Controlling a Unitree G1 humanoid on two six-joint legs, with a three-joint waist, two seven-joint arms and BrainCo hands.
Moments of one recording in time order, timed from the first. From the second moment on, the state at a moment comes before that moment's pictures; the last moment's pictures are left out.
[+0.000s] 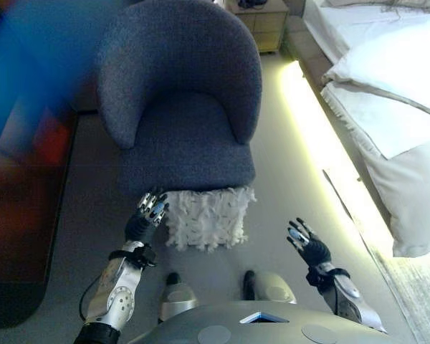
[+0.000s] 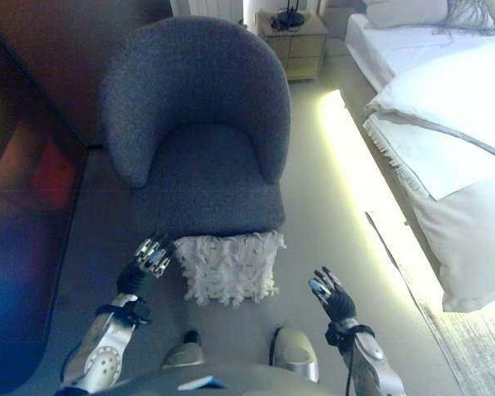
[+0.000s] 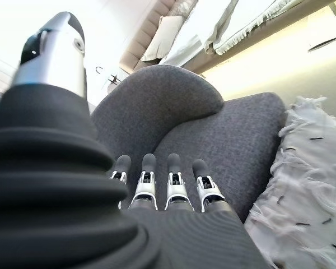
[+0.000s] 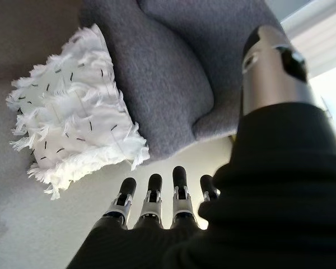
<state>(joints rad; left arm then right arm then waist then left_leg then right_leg) 0.29 0.35 -0.15 0.14 -0.84 -0.14 -0.17 0.35 -0.34 0.17 0.30 0.74 -0.04 0.10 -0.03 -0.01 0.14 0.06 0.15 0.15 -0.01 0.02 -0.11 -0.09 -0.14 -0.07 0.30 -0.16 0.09</state>
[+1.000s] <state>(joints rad) 0.18 0.36 -0.21 0.41 -0.60 -0.19 -0.06 0.19 -0.36 0.24 0.43 0.65 -0.07 0.06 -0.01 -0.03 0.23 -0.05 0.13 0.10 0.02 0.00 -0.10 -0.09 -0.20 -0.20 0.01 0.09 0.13</state>
